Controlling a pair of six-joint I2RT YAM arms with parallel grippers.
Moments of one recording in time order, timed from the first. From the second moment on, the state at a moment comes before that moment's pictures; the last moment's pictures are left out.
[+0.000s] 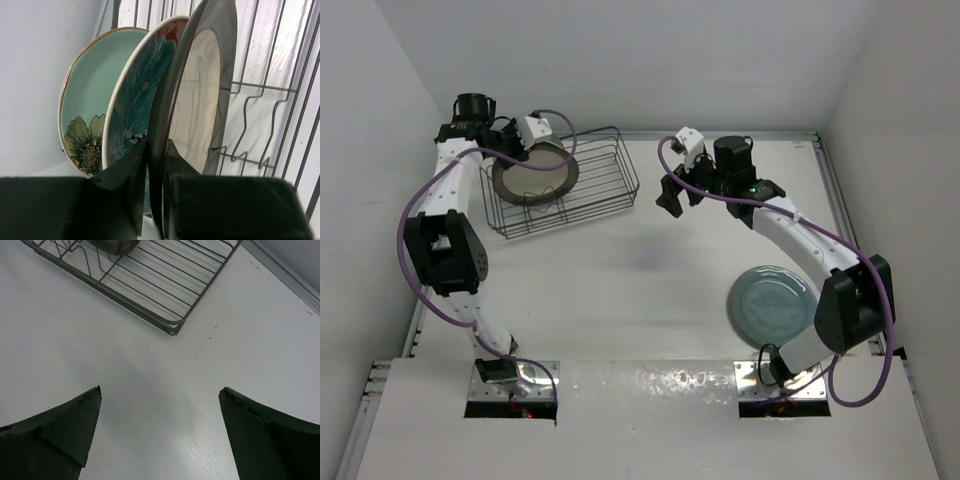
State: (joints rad) left arm 0.14 1.89 1.83 -0.83 0.53 1.19; right arm 0.41 1.54 1.21 -0.16 -0.43 -0.23
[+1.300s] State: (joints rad) left arm -0.08 1.73 1.82 -0.65 0.79 0.73; right arm -0.58 1.25 0.53 -0.42 0.03 0.33
